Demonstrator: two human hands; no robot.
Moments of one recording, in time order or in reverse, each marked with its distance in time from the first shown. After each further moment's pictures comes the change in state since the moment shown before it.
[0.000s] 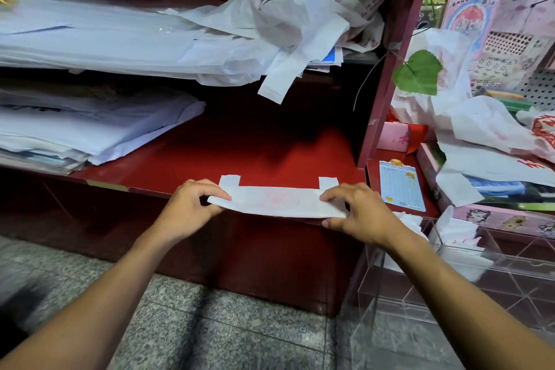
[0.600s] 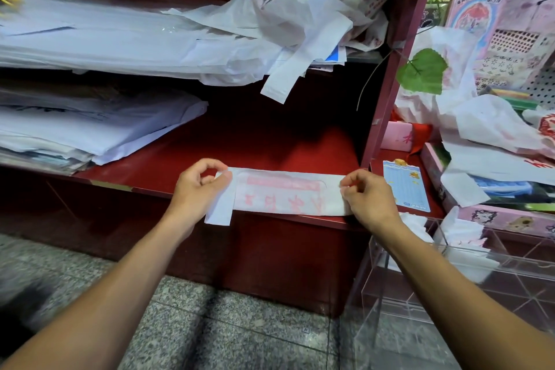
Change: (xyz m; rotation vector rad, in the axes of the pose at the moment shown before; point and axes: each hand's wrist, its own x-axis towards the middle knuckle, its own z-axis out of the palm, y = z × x) left_hand 0.011 0.027 0.006 -0.465 0.186 -0.267; right_hand 0.017 -0.007 0.006 0.522 0.428 0.326
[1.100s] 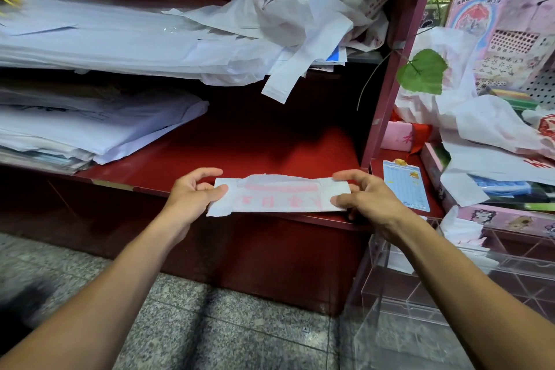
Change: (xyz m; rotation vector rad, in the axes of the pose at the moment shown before) left_hand -0.001 -0.009 -0.008 -0.043 -0.034 -0.138; right_hand -0.003 -0.009 -0.012 0.348 -0.343 0.207
